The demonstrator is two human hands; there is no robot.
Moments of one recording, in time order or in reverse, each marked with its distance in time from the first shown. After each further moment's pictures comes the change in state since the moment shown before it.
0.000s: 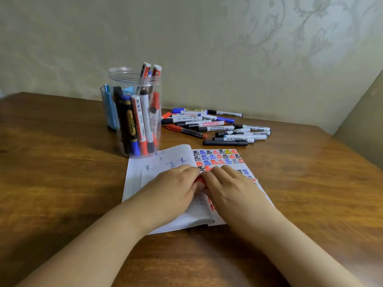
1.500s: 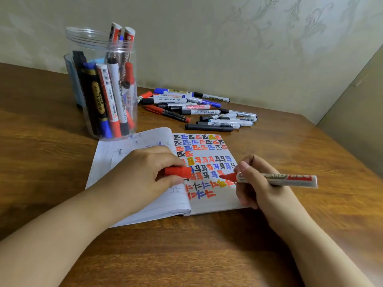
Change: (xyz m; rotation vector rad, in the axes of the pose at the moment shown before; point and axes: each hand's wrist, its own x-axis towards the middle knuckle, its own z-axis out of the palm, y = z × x) left_hand -0.001 -0.002 0.000 -0.222 0.119 0.007; right_hand -0.049 0.035 -0.021 1.267 0.098 0.838
